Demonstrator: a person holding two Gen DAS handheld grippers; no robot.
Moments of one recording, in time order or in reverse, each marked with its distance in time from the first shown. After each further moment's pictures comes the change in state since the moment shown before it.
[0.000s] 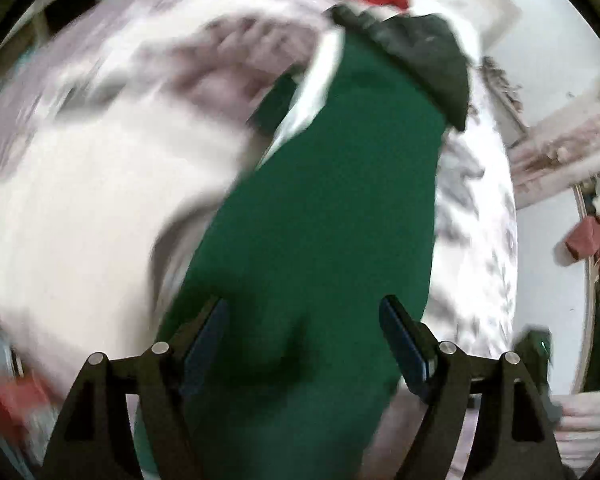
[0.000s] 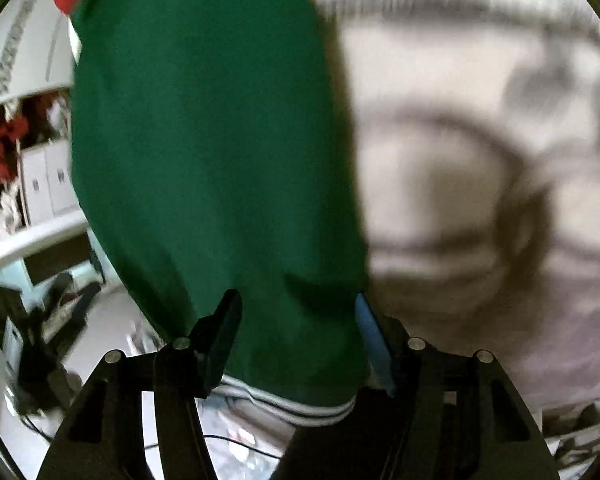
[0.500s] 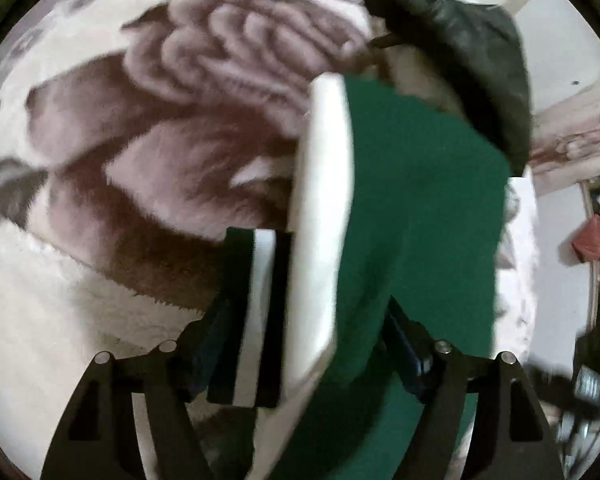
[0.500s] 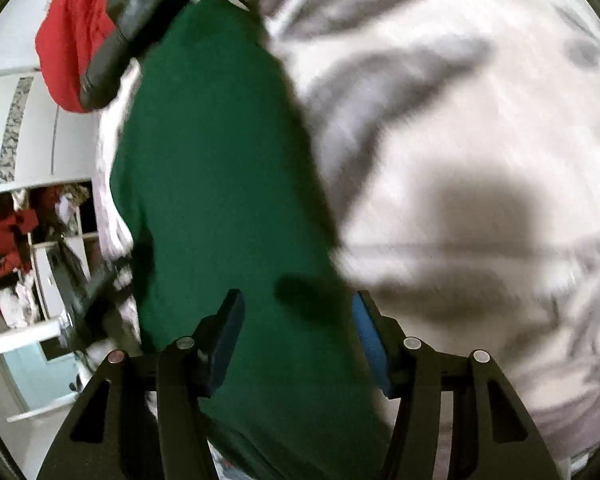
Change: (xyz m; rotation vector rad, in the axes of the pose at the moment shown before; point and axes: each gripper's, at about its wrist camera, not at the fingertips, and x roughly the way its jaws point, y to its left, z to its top) left arm 0.116 0.067 0.129 0.033 0.131 -0.083; right arm -0.085 -0.004 0.131 0.119 -0.255 0.043
